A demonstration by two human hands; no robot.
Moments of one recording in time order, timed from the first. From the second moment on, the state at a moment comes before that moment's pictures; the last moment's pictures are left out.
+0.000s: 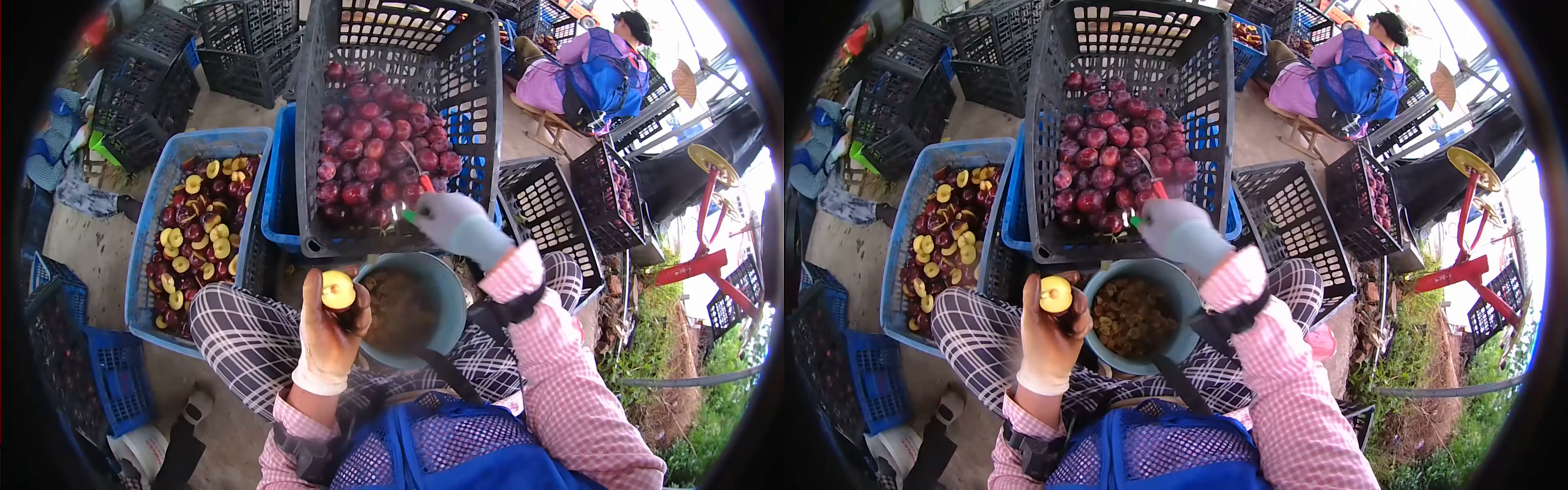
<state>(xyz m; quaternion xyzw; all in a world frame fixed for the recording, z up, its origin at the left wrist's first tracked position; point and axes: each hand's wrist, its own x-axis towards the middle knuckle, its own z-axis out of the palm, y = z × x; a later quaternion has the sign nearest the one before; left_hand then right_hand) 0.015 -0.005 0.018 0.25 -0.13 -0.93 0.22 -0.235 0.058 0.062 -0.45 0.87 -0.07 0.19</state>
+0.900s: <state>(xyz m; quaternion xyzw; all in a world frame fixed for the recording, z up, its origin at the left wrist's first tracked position) -0.022 0.048 0.065 0.27 -0.43 -0.80 0.34 -0.097 0.157 0.075 -0.57 0.79 -0.22 0.04</state>
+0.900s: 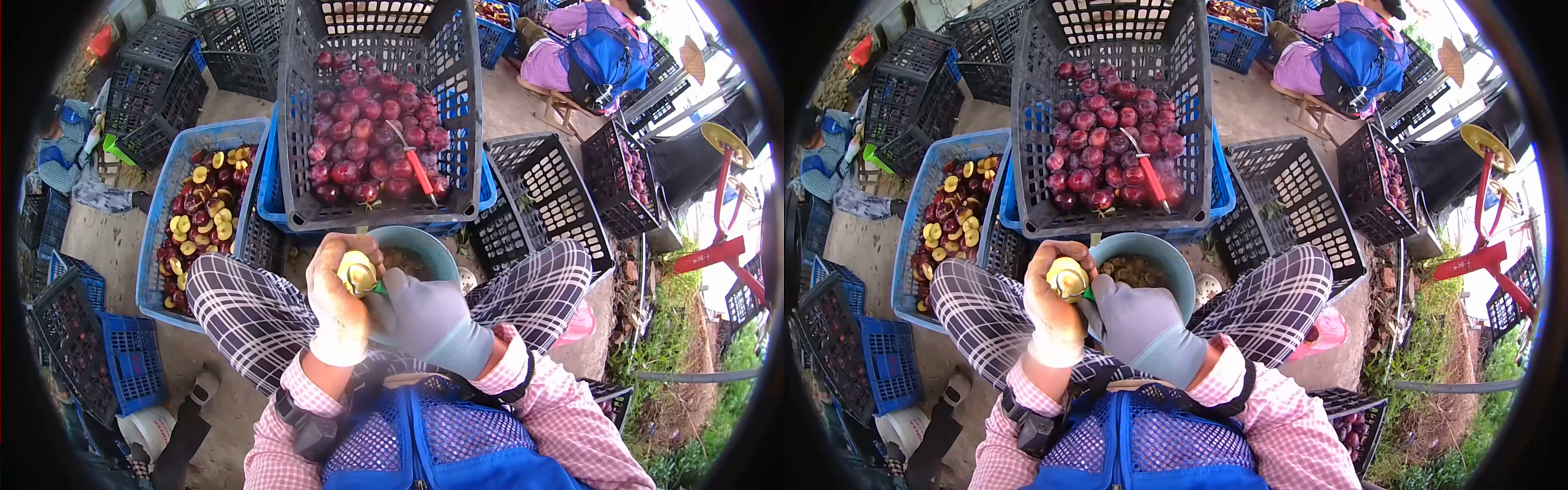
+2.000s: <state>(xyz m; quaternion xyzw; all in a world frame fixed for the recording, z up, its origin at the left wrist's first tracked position) -0.024 0.035 0.033 0.31 -0.53 -0.66 0.43 -0.093 0.143 0.043 -0.48 0.74 -0.37 0.31</state>
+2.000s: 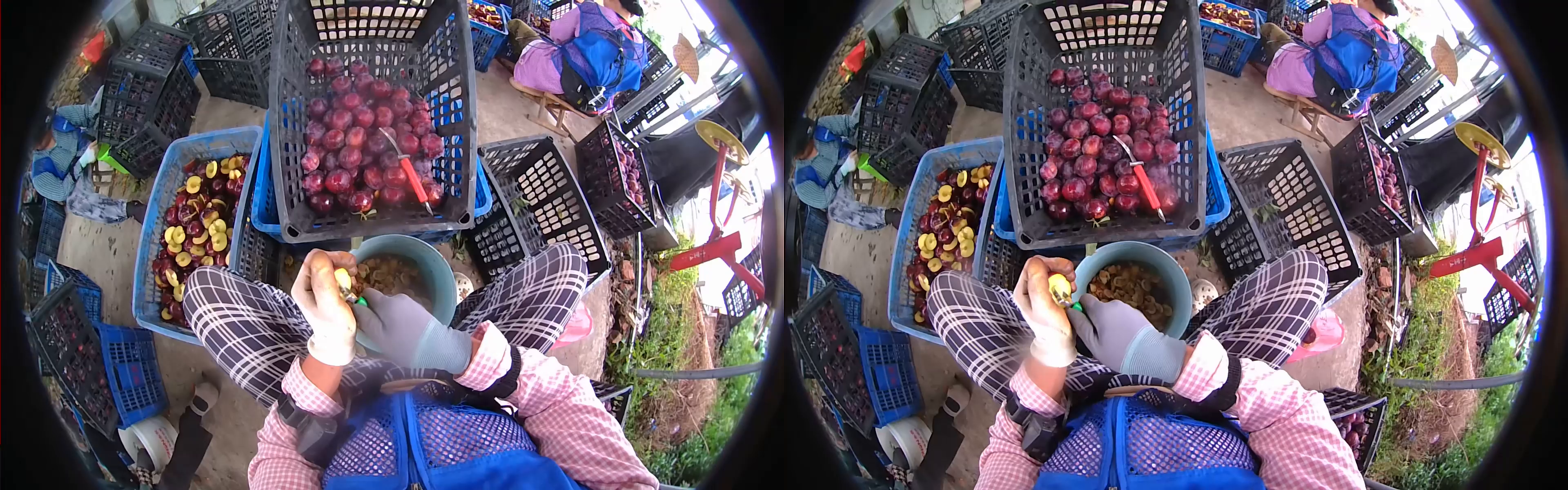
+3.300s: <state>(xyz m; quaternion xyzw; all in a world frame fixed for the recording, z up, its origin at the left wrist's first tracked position) -0.057 -0.072 0.022 0.32 -0.58 -0.71 0.24 -0.240 0.037 -0.029 -0.32 0.82 -0.41 0.22</state>
